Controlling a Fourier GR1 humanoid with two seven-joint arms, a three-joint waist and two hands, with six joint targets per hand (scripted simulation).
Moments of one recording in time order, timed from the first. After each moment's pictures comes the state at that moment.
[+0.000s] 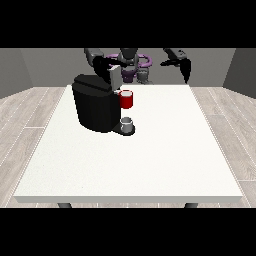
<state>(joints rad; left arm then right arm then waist) -0.26 0.10 0.18 -1.35 0.02 -0.19 -0.09 -0.73 -0.13 -0.07 -1.05 0.04 0.02 0.01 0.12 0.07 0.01</state>
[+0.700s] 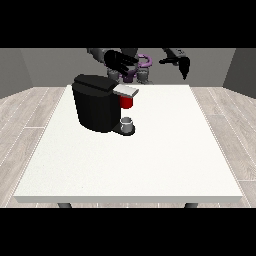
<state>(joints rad) -0.28 0.08 0.14 -1.36 0.02 -0.19 -0.15 -0.77 -0.09 0.01 -1.09 0.09 0.02 -0.01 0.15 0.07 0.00</state>
